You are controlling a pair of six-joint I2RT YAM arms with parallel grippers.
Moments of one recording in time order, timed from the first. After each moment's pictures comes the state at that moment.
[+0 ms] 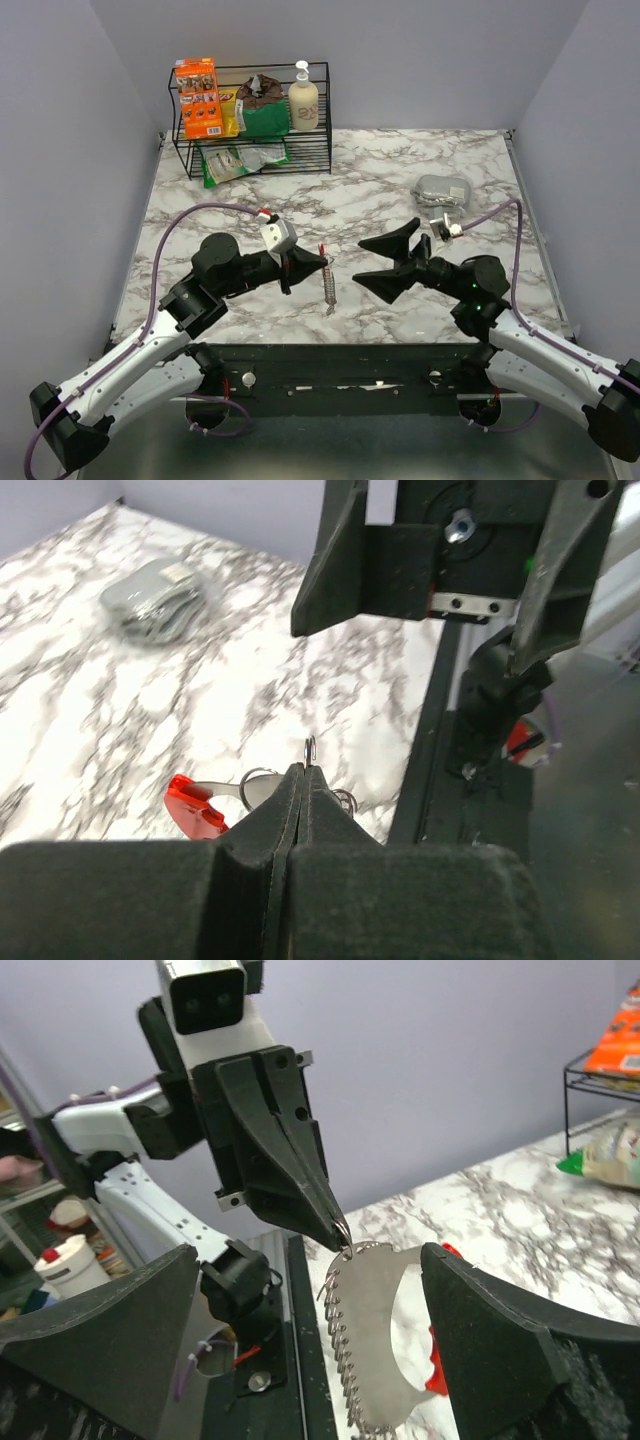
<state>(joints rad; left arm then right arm) -0.75 0.74 0.70 0.04 0.50 -0.13 0.72 0.82 0.41 0.85 -0.53 0.55</state>
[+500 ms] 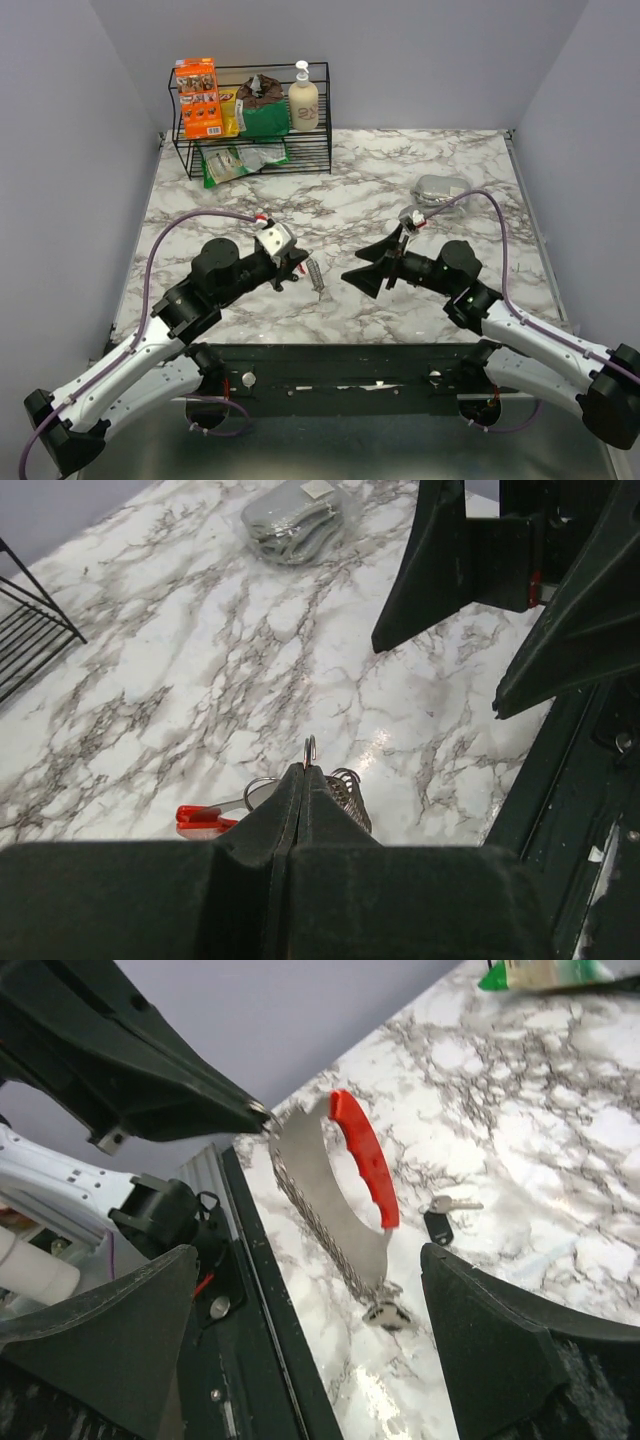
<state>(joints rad) -0.78 0.70 0.70 -0.17 0.20 0.04 0.72 0.91 0.46 0.49 -0.43 0.49</state>
